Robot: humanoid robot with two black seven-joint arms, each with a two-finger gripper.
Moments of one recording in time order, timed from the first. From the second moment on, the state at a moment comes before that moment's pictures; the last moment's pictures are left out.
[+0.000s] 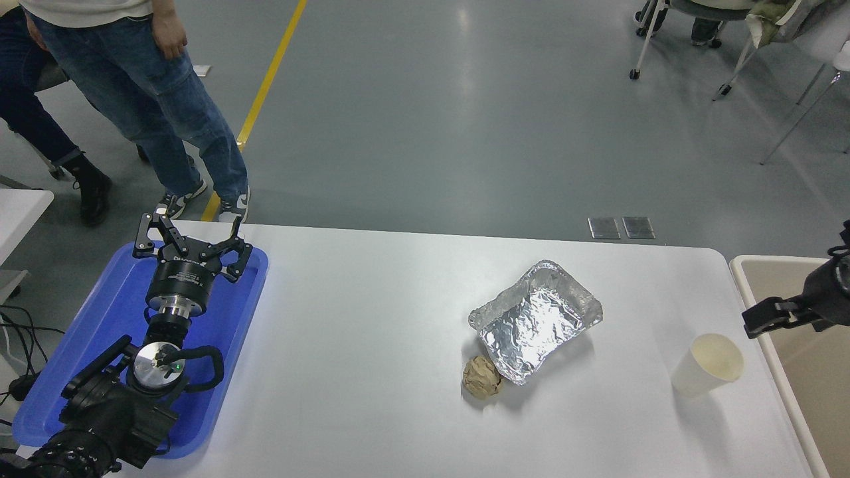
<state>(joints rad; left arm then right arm) -0.55 0.16 -1.10 -0.44 -0.08 -0.64 -0.34 1.44 -0.69 -1.02 0.88 -0.96 0.53 0.28</state>
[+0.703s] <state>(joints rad) -0.55 0.16 -1.10 -0.44 -0.08 -0.64 -0.35 1.23 -0.61 -0.90 0.76 -0.95 0.47 0.28</state>
